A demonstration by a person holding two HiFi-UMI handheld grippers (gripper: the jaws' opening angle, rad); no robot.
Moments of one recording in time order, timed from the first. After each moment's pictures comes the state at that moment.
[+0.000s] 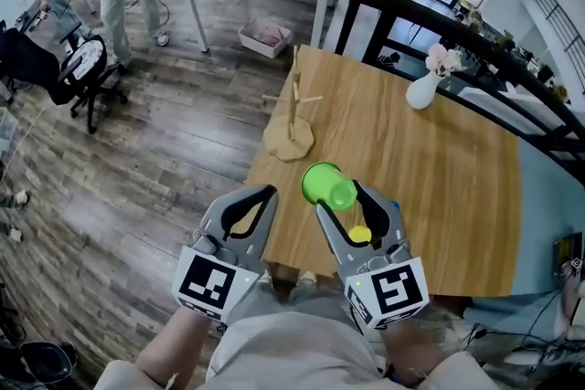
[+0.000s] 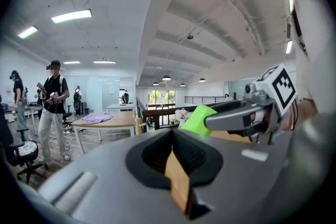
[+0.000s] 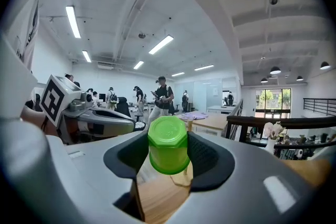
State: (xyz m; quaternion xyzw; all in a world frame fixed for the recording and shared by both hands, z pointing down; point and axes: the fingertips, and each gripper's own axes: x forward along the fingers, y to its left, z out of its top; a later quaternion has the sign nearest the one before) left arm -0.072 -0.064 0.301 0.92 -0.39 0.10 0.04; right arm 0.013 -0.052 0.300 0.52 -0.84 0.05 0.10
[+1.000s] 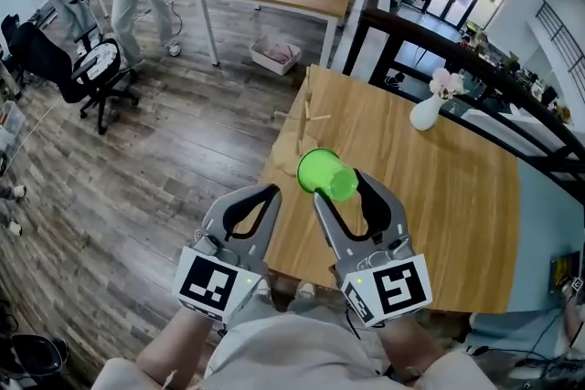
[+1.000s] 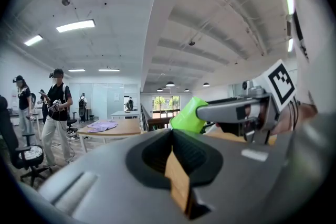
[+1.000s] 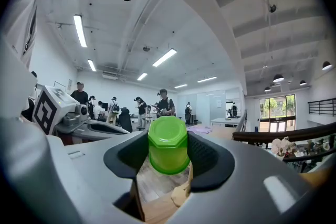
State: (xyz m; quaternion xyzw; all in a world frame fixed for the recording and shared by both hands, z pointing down) left arm -0.089 -0.071 0.254 0.91 -0.41 0.07 0.02; right arm -0.011 -0.073 0.232 0.51 -0.86 0.01 0.05
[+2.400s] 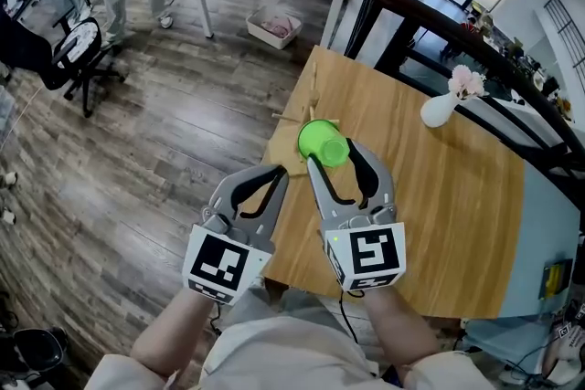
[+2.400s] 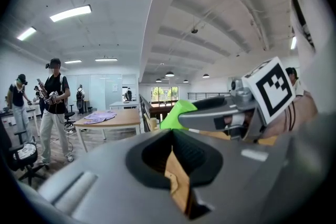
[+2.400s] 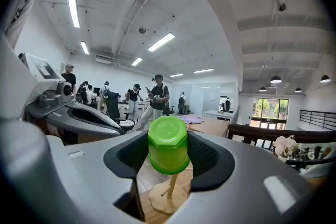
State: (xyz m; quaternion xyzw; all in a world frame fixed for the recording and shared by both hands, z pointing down) left arm -0.072 -0.186 0.325 0.91 -0.40 0.12 0.02; right arm -0.009 -0.215 0.317 0.54 -0.83 0.01 0.11
